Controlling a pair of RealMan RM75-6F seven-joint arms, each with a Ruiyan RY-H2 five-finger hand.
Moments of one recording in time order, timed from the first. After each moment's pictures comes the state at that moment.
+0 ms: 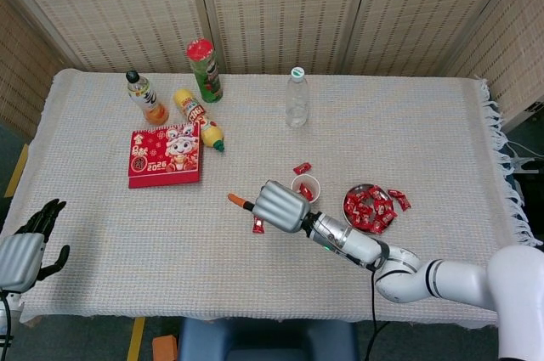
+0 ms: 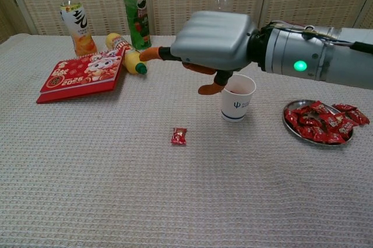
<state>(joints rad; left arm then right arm) -0.16 -1.11 -0.04 -1.59 1.43 1.37 0.01 1.02 -1.50 0.10 -1.43 -1.57 0.86 -0.54</state>
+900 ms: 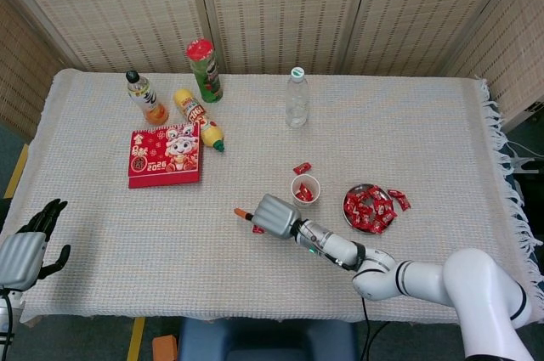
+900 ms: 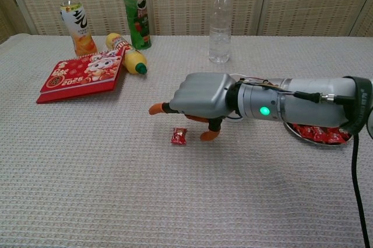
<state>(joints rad) -0.17 -1.11 -0.04 -1.58 1.41 1.34 0.01 1.06 -1.69 0.07 -1.22 -1.42 0.64 -0.47</state>
